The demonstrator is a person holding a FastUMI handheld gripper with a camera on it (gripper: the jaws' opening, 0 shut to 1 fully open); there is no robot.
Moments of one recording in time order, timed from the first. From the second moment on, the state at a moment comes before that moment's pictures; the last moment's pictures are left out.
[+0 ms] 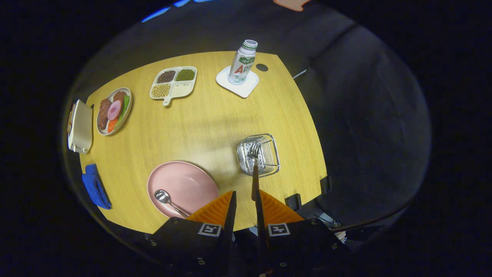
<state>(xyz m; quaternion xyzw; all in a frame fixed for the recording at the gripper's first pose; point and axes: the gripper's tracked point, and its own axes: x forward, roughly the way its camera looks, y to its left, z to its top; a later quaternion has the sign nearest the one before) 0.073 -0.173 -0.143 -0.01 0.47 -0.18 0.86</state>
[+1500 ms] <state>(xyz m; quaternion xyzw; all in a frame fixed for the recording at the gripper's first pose) 0.049 -0.039 -0.340 -0.17 0.60 0.01 0.78</state>
